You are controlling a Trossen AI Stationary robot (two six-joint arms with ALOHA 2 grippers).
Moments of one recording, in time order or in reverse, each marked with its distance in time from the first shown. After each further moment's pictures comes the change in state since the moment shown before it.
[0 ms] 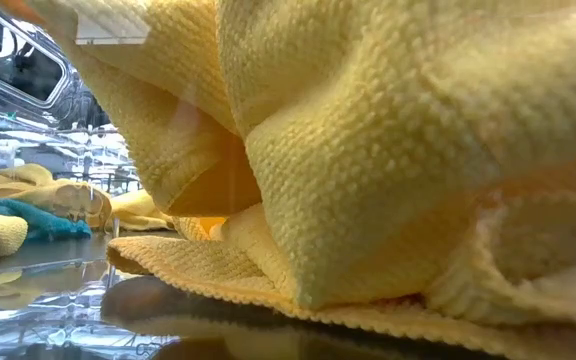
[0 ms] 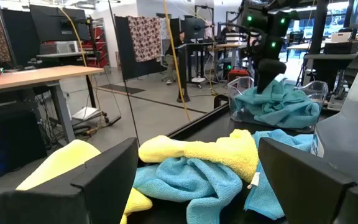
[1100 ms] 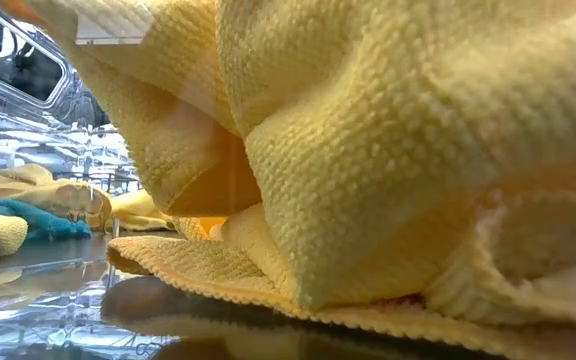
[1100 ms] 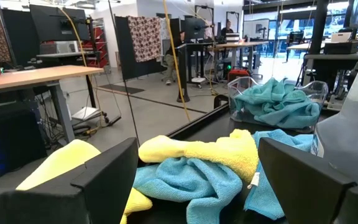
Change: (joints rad) left arm 0.000 0.000 0.000 0.000 0.000 0.000; right arm 0.675 -0.588 0.118 -0.052 -0.603 -0.029
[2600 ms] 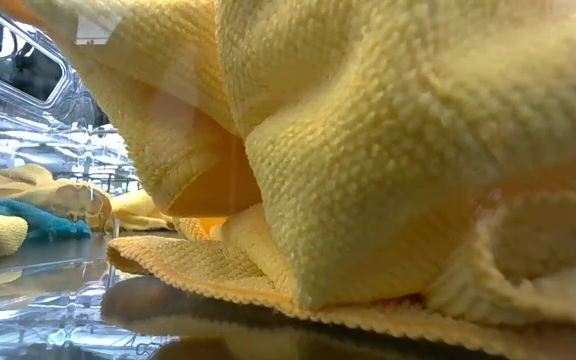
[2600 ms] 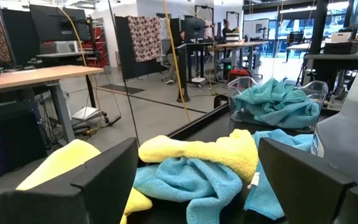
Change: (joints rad) left arm 0.000 0.000 0.000 0.000 0.000 0.000; right arm 1.054 0.515 -0.164 0.197 0.397 0.211
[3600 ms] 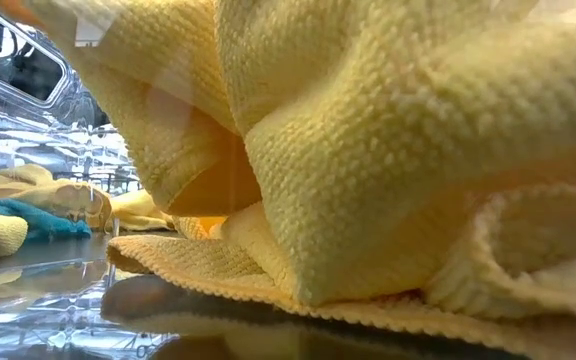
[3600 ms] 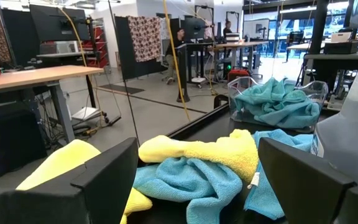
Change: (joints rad) left arm 0.000 0.000 0.000 0.000 0.000 0.000; right arm 0.218 0.372 0.005 0.057 0.205 0.211
